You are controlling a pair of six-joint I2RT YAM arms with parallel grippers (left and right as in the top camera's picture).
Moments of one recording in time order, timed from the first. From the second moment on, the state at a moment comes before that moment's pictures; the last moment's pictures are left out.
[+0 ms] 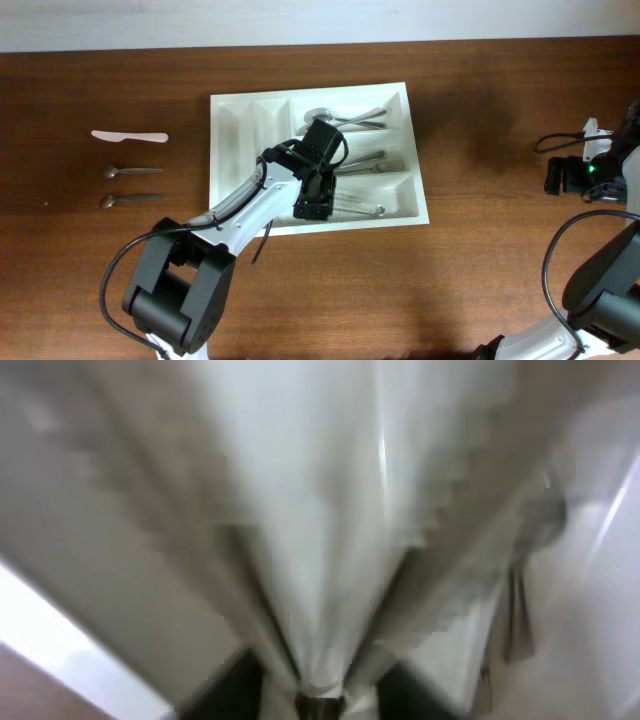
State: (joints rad) left arm -0.57 1.92 1.35 -0.73 0.13 -1.98; right arm -0.57 1.85 1.49 -1.02 0.00 -0.37
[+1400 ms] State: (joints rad) left arm -0.24 1.82 1.57 -0.71 0.12 -1.34; right arm -0.57 1.85 1.49 -1.02 0.00 -0.37
